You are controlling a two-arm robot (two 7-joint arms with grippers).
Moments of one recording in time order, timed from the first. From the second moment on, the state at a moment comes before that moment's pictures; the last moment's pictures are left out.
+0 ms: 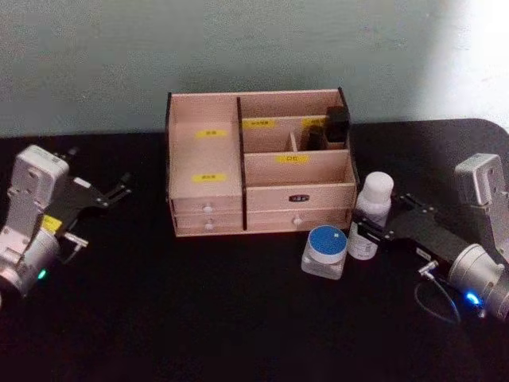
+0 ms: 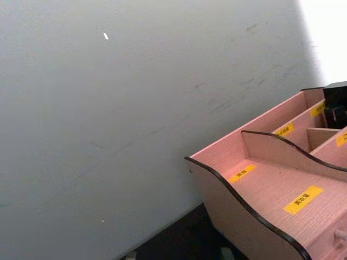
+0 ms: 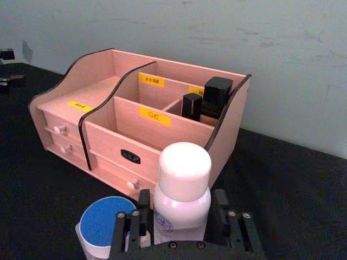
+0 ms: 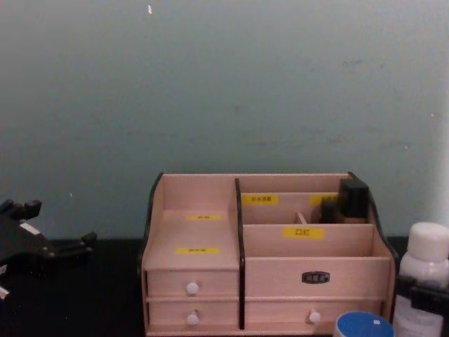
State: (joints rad) left arm -0.20 0.60 0.45 -1.41 -0.25 -0.12 0.03; right arm 0.05 0.53 -0.30 -1.56 0.41 0.05 0.29
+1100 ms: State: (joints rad) left arm -0.20 0.60 0.45 -1.41 -0.25 -0.12 0.03; right arm -0.03 0.57 -0.20 -1.75 0.45 0.10 0.34
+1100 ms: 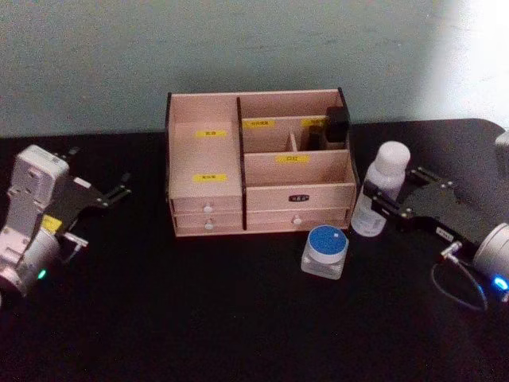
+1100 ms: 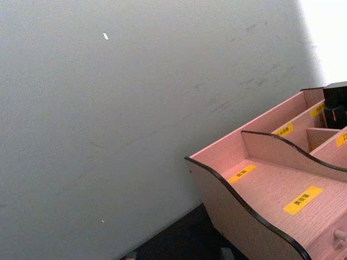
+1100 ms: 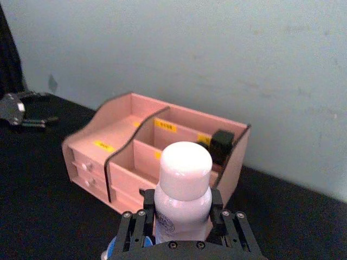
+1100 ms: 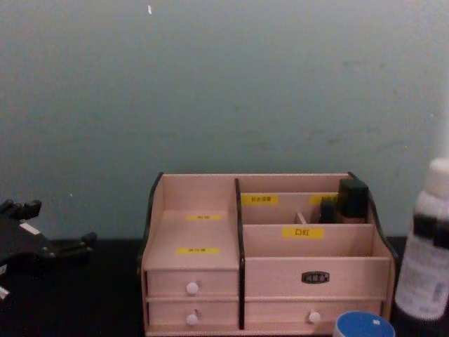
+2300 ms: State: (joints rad) left arm -0.20 0.60 0.45 -1.41 -0.25 -0.12 0.03; right arm 0.48 0.41 -0.39 -1.37 0.44 0.13 0.48
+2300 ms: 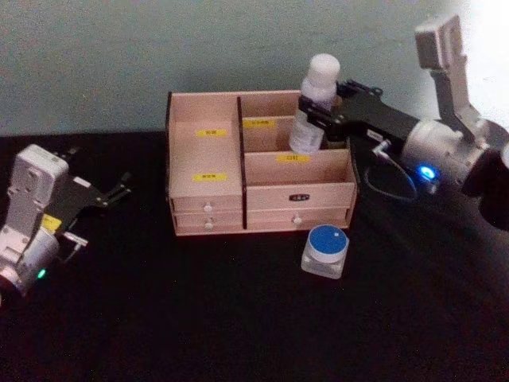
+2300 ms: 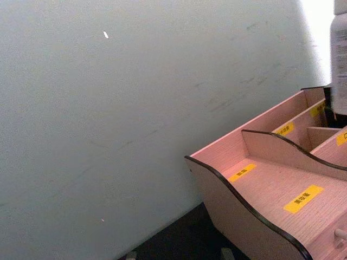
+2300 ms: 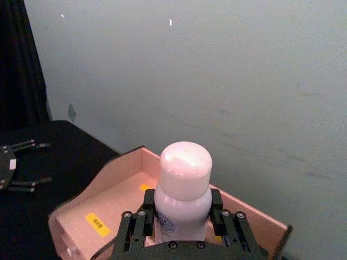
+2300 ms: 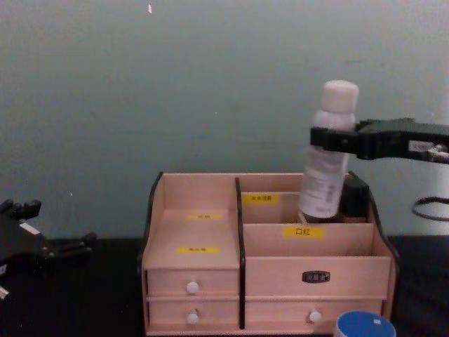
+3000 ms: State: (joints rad) left arm -0.20 0.60 0.45 -1.41 -0.25 -0.12 0.03; right arm 0.62 0.32 -0.45 -1.16 0.42 0.11 0.51
